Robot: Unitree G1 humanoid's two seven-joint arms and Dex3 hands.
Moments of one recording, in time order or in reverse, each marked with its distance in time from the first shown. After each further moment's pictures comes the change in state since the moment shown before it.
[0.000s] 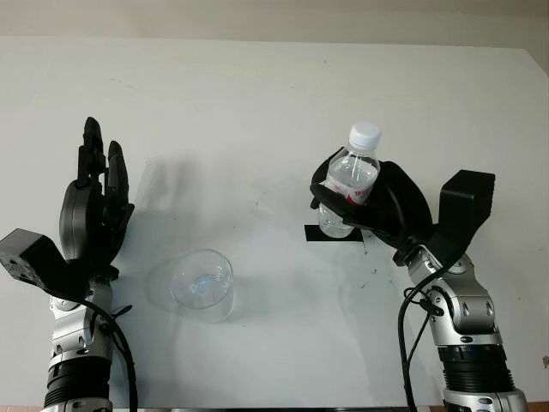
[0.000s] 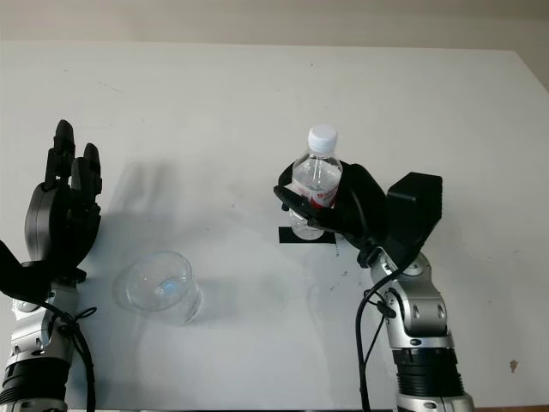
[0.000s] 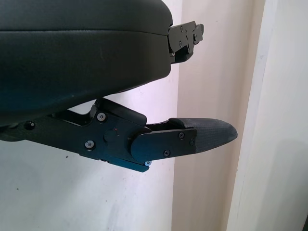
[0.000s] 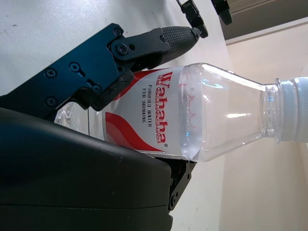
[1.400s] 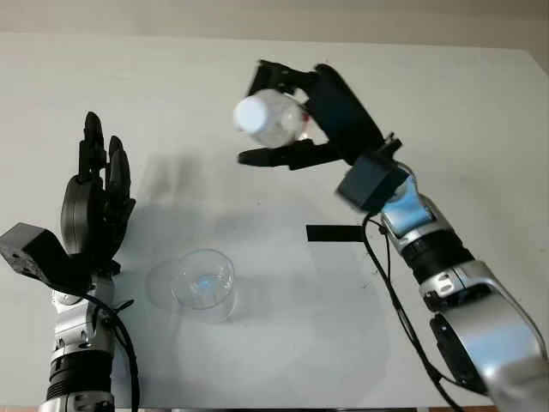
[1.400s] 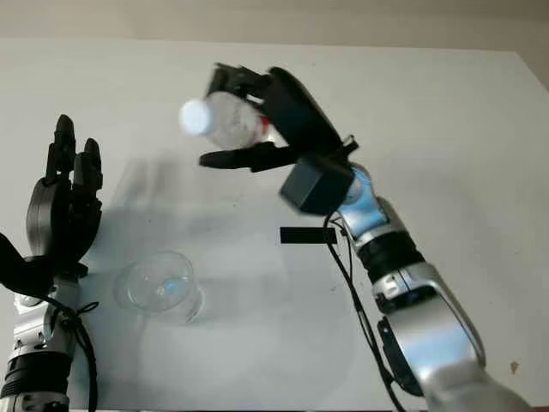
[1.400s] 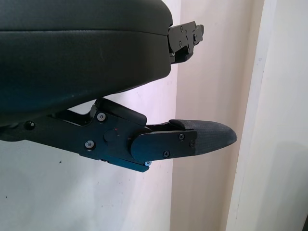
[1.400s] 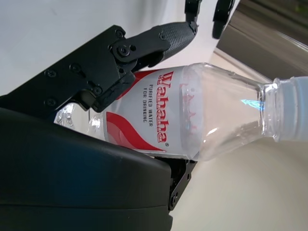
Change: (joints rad) left arm -0.034 0.001 0.000 0.030 0.009 -0.009 0.011; right arm -0.475 -0.081 0.230 0.591 -0.258 -0.731 -0.127
